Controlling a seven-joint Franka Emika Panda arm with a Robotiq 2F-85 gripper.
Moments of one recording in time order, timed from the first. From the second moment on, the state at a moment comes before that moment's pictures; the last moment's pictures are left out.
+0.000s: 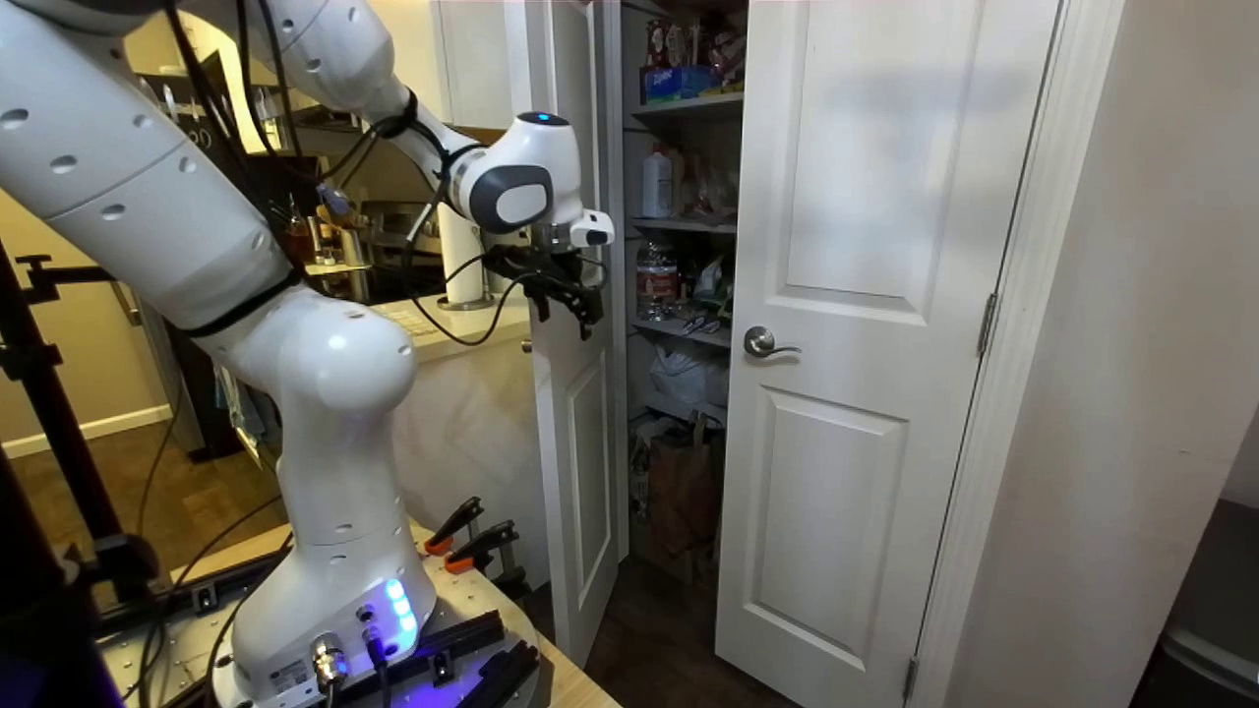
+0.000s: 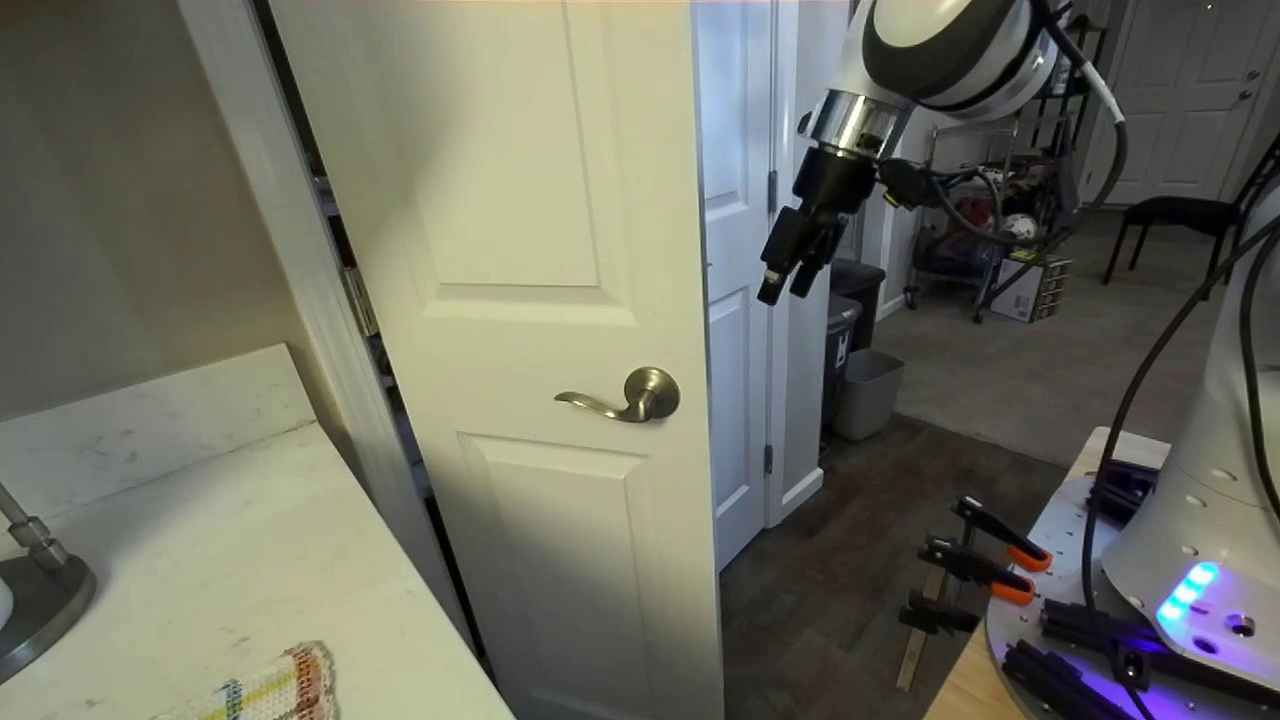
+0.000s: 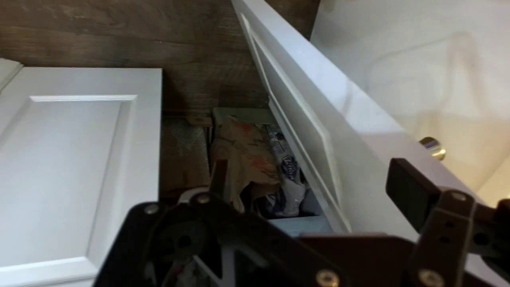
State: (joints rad) arm 0.15 -0.55 0.02 -2.78 0.38 2.49 -0.25
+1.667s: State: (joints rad) arm 0.37 -0.24 0.00 -2.36 0.65 2.45 -0.61
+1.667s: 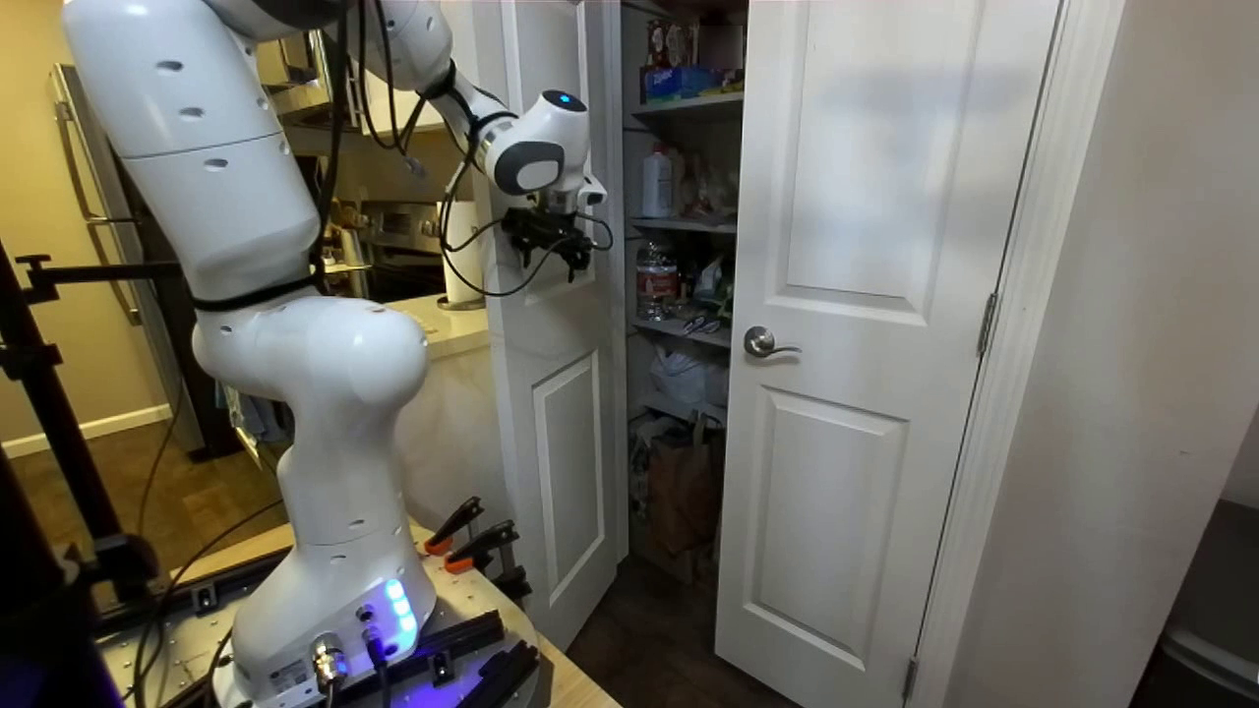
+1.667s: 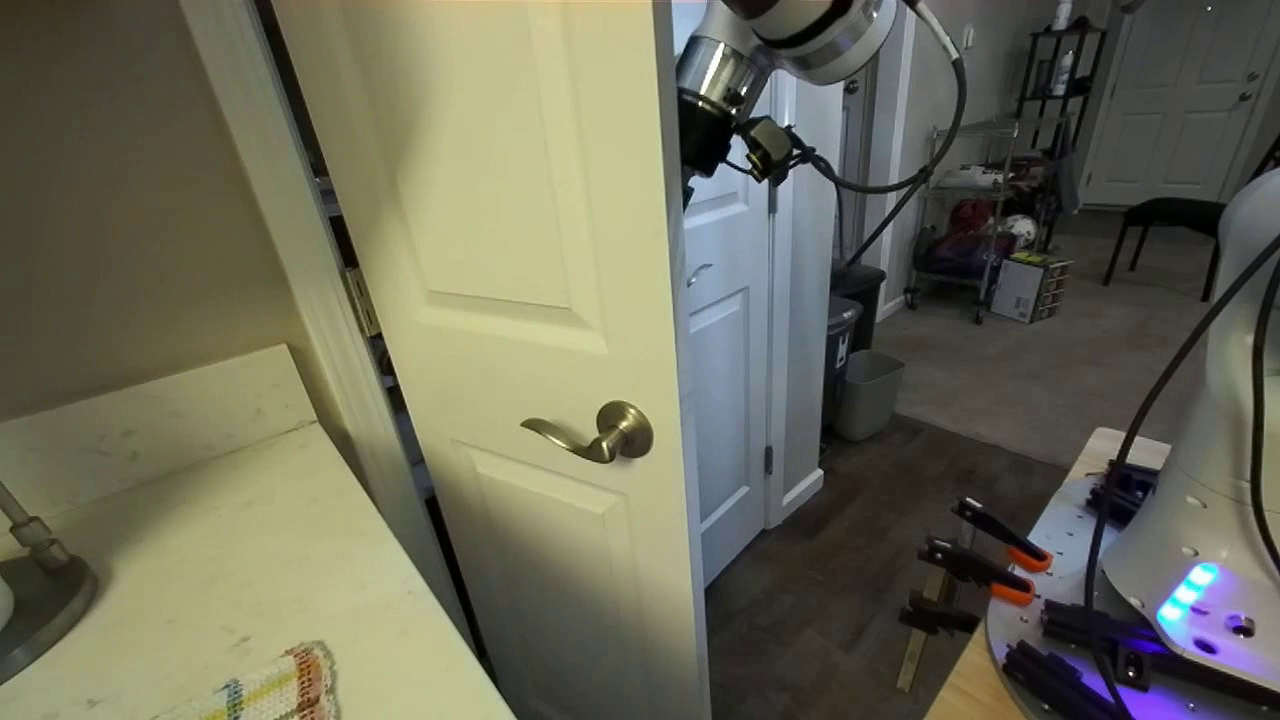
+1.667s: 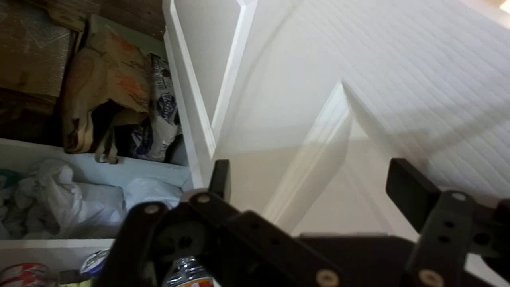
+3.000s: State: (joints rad) arm 0.25 -0.18 0.02 -2.30 0.86 2.22 -0.88
